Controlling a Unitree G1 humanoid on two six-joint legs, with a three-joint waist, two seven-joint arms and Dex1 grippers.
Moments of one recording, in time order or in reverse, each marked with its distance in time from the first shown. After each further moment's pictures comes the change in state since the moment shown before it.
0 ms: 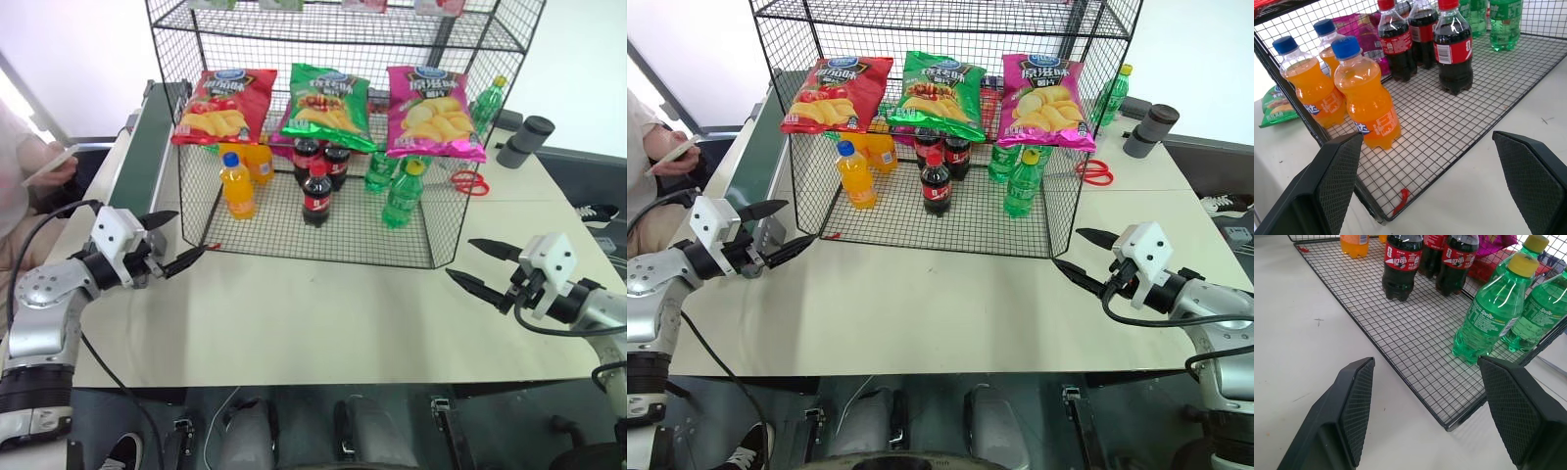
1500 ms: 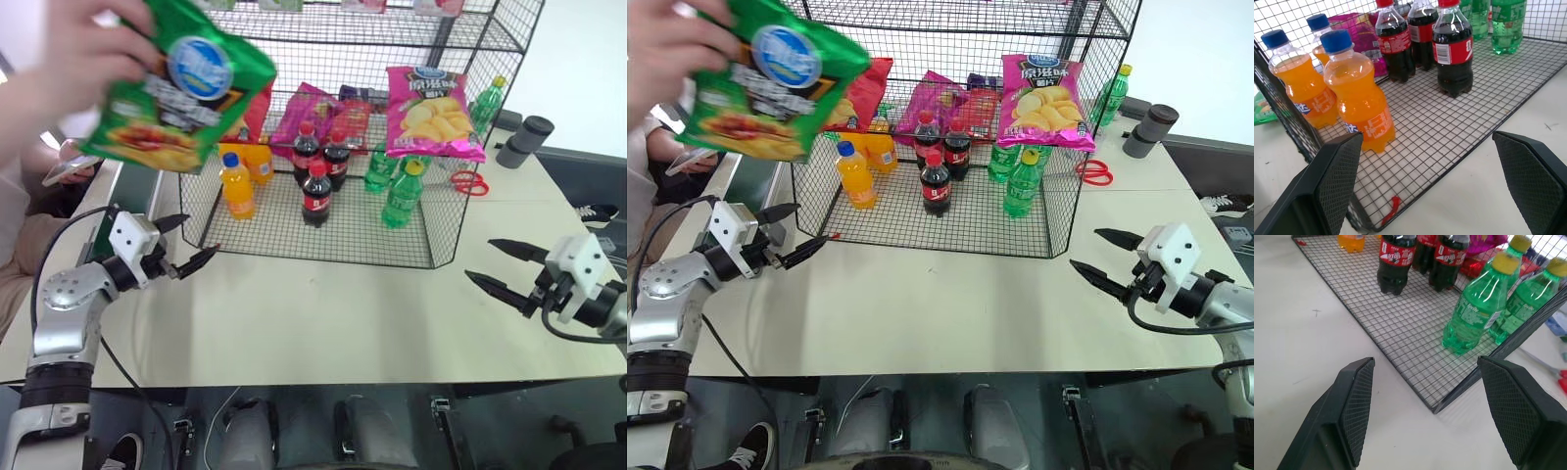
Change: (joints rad) left arm -0.036 -0.082 -0.048 0.050 0.030 -0.046 0.041; right arm 0.017 -0.046 -0.086 0.012 0.031 -0.017 0.051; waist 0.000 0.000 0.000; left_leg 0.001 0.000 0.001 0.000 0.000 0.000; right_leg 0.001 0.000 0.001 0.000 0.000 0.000
